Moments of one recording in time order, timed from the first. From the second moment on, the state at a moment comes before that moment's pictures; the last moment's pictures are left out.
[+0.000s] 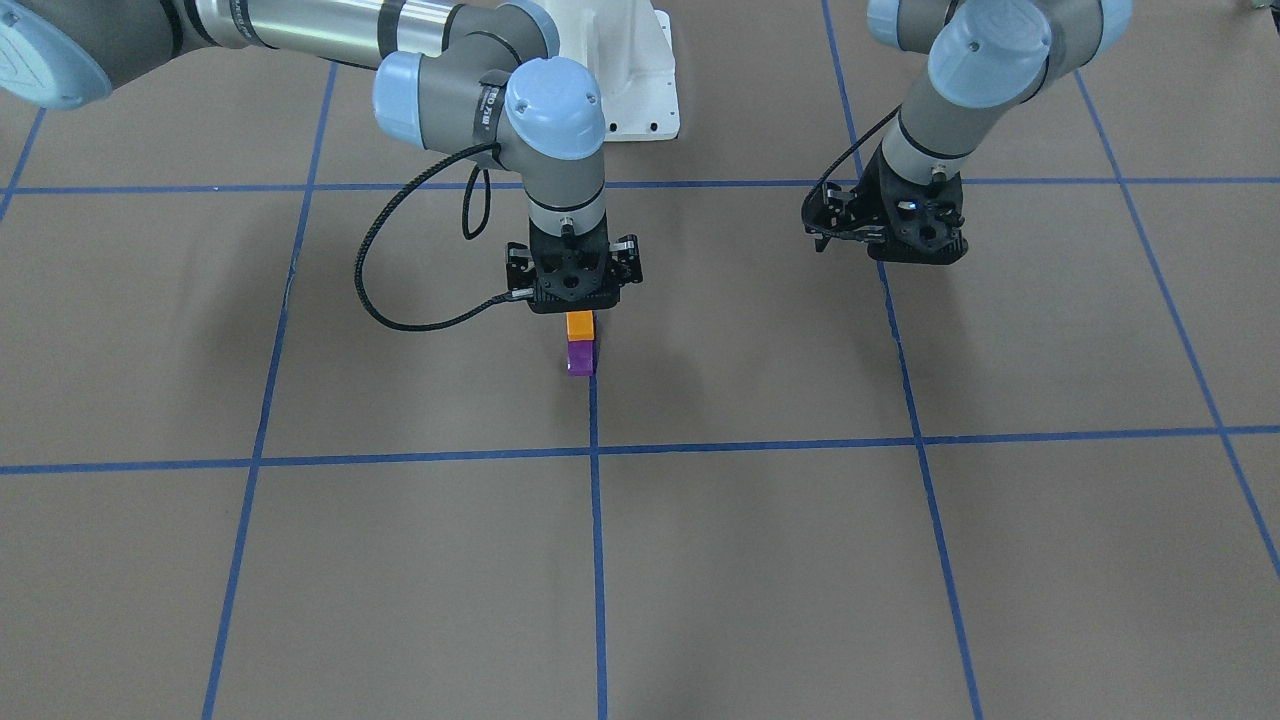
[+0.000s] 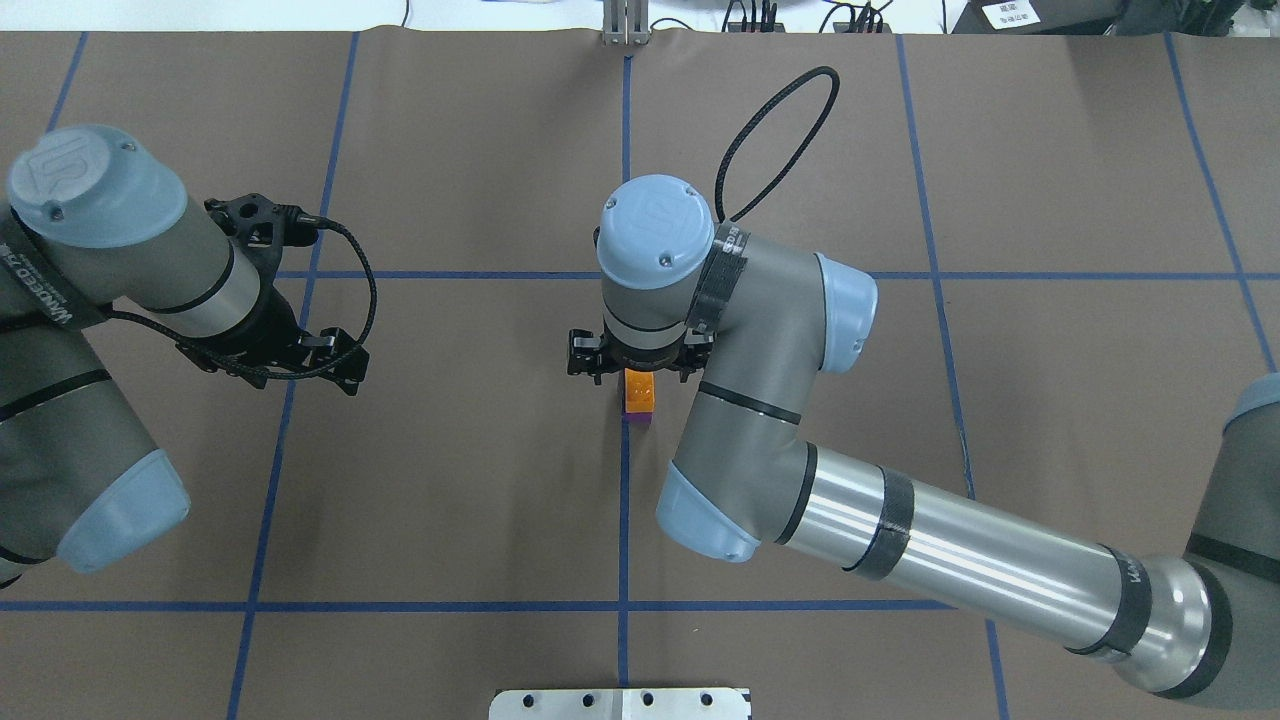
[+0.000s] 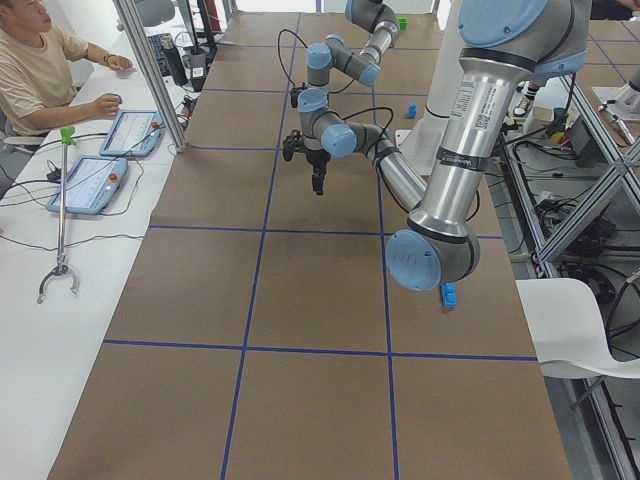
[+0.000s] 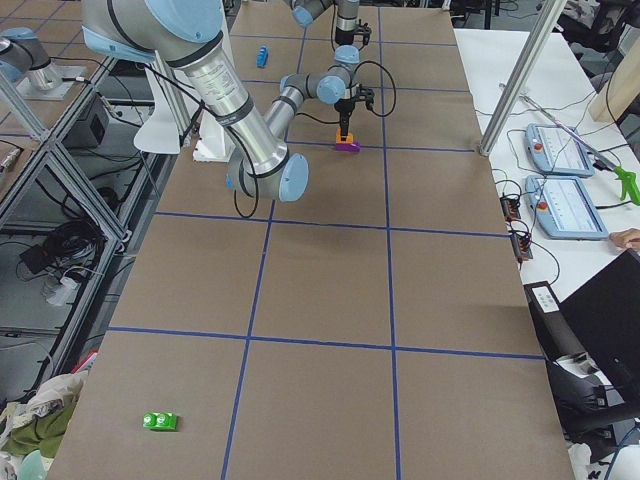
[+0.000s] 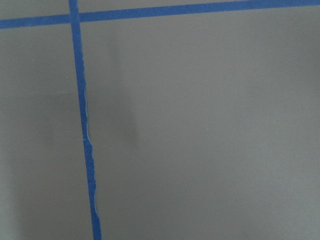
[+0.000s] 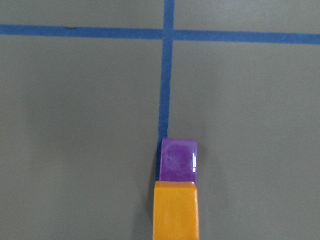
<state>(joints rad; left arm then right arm) -0.74 -1.88 -1.99 -1.48 -2.12 -0.91 0.53 -0.74 1.54 -1.62 1.95 1.17</state>
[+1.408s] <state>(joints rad) -1.36 -1.61 -1.77 -1.48 -2.36 0.02 1.33 -1.61 1.86 -1.63 2.32 0.23</state>
